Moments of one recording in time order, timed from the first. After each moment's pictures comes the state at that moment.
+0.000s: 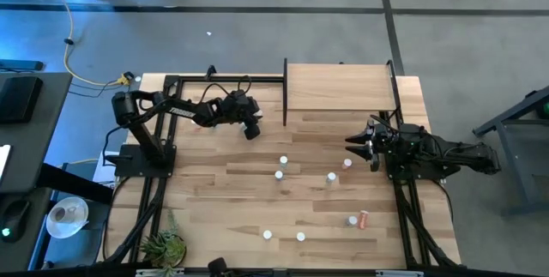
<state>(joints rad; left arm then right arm) 0.56 1.70 0.69 0.32 -0.06 0.14 -0.10 0.01 0.08 -0.19 -0.05 0.31</state>
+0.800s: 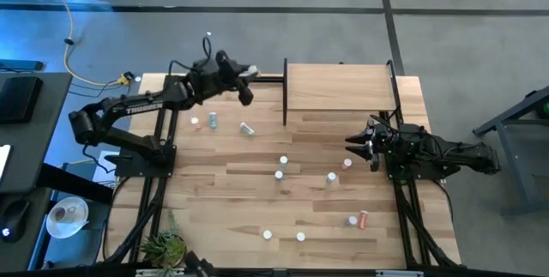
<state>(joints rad) 0.65 1.30 0.89 0.20 -0.11 0.18 -0.10 0.01 0.08 -0.18 -0.05 0.31</state>
